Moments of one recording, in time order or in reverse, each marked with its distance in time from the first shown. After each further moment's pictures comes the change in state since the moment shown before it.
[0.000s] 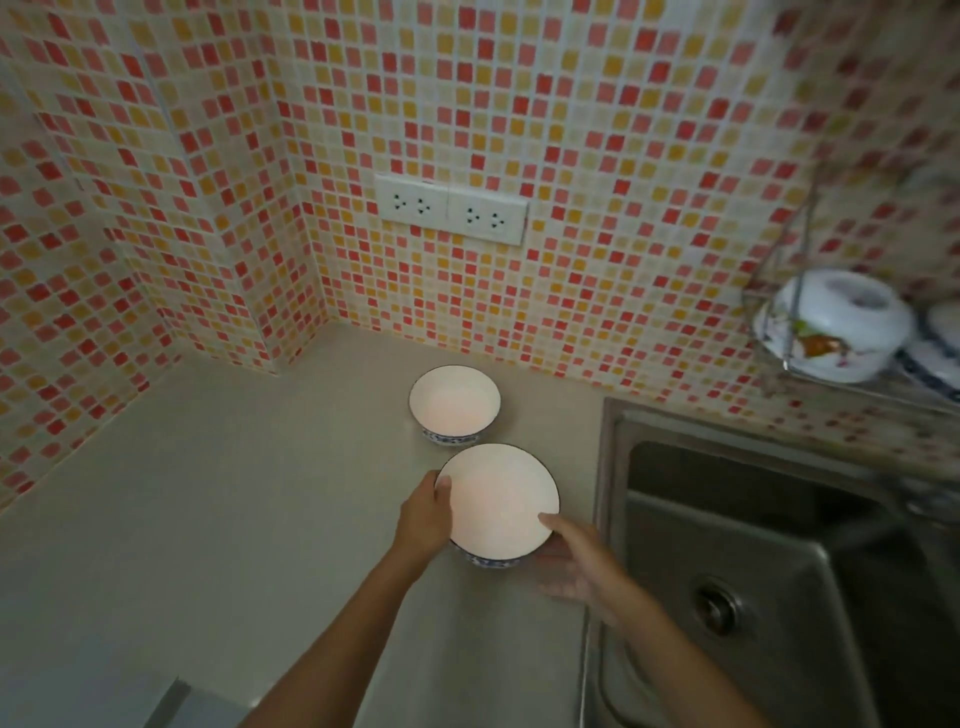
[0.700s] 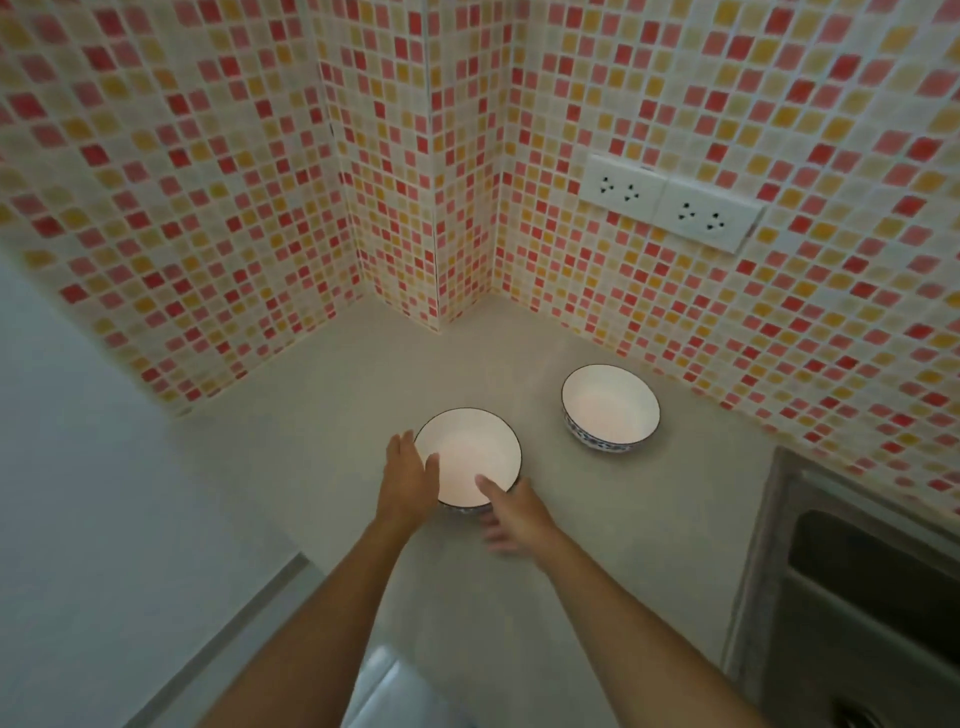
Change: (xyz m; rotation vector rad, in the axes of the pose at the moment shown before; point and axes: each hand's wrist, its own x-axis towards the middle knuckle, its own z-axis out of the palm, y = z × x) left_hand 0.014 -0.092 -0.142 0.234 0.386 -0.126; right_hand 0.058 0.014 0.217 -0.588 -0.176 -0.027
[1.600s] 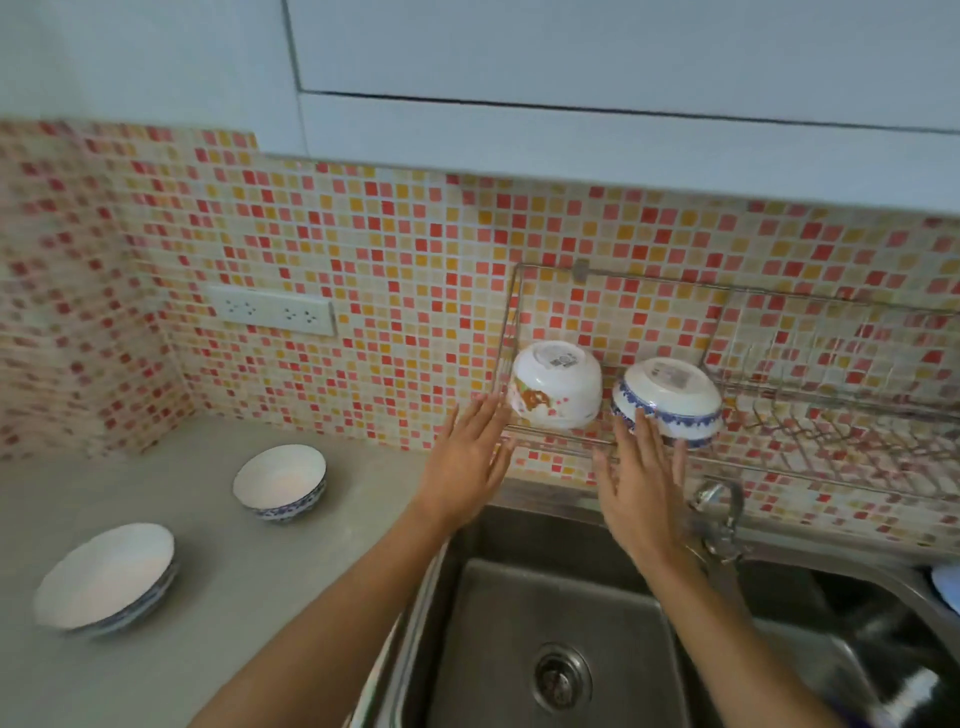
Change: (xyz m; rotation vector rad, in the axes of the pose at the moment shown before) left_hand -0.258 0.391 0.223 0.333 0.002 1.200; right_hand -0.220 0.179 -0.507 -0.737 1.312 -0.632
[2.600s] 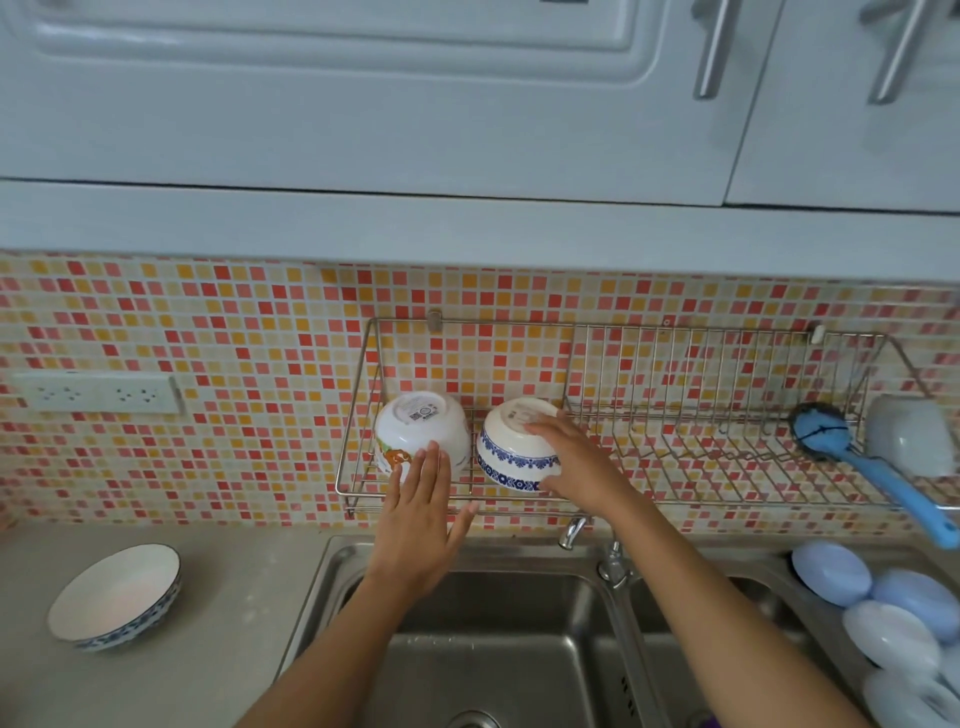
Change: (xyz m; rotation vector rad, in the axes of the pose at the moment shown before) left_hand 0.048 0.081 0.069 0.130 -0.066 -0.006; right_hand 0.090 0.104 -0.058 0.208 -0.464 -0.016
